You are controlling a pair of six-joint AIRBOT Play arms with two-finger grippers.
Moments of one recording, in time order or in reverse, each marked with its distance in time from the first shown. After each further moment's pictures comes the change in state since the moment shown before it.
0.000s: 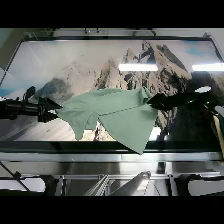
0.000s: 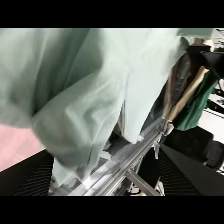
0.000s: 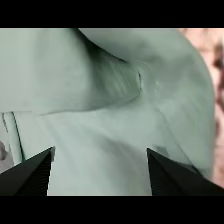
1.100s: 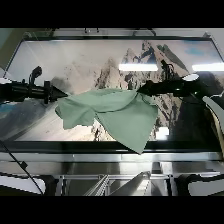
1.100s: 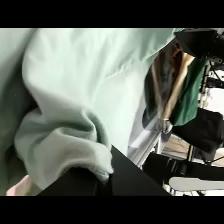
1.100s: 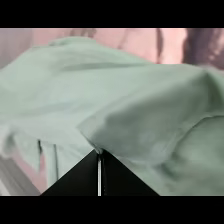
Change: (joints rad) left arm -0.121 -0.061 0.270 -0.120 -0.039 0.018; right arm 0.139 -0.025 0.204 0.090 -0.037 0.000
